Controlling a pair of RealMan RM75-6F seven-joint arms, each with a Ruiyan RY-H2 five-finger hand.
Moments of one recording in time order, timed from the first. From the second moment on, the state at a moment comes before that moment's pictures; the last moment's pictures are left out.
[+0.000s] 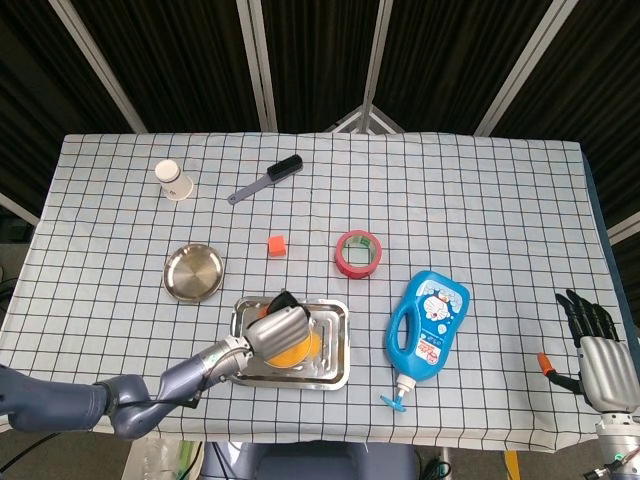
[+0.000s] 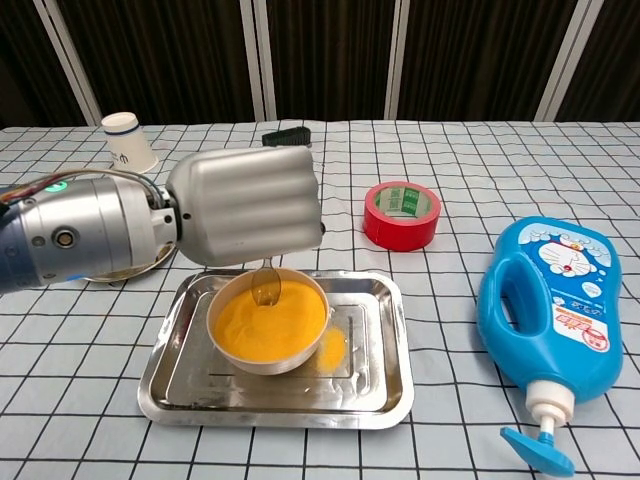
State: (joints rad) left arm -1.01 -1.53 0.05 -1.63 1.44 0.97 1.47; right arm 0.05 -1.07 0.06 -1.70 -1.44 1.43 0.09
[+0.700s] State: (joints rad) left arm -0.98 -1.50 0.05 -1.73 1.48 0.97 1.46; right arm 0.05 -1.07 0.06 -1.70 -1.44 1.43 0.09
